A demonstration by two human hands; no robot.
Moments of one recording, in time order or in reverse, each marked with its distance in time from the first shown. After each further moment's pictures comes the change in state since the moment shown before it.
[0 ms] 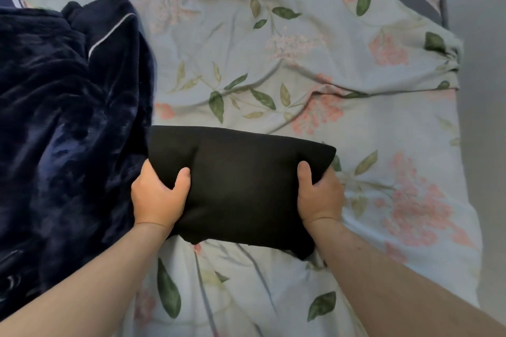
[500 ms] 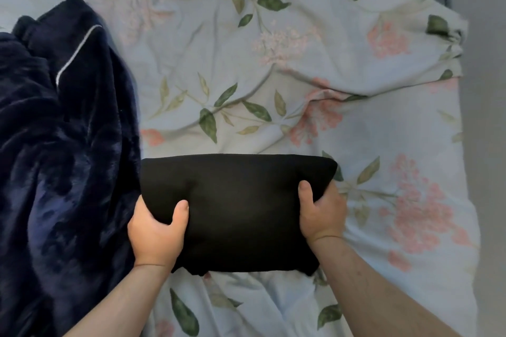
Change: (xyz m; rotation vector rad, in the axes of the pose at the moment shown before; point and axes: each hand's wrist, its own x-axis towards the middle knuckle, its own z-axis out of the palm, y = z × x) left_hand 0.001 0.007 -0.011 -0.054 -0.066 -0.122; right_hand -0.004 -0.010 0.000 -0.059 0.018 0.057
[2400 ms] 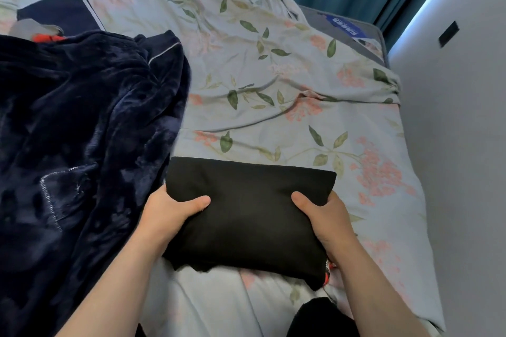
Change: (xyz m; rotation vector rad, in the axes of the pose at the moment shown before) left_hand -0.124 -0.041 -0.077 -0.384 -0.318 -0.210; right_hand -0.129 0.054 -0.091 0.399 -0.326 0.036
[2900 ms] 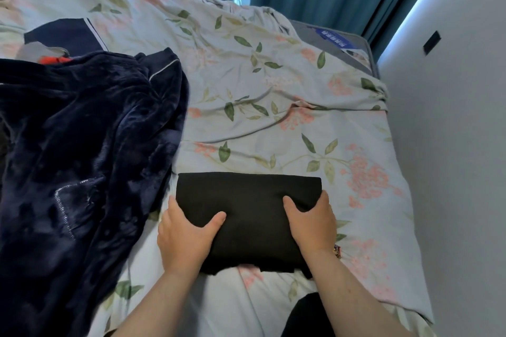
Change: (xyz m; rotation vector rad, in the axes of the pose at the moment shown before) left_hand -0.031 -0.023 0.035 0.564 0.318 0.143; right_hand -0.008 0.003 0.025 -0.453 0.305 0.014
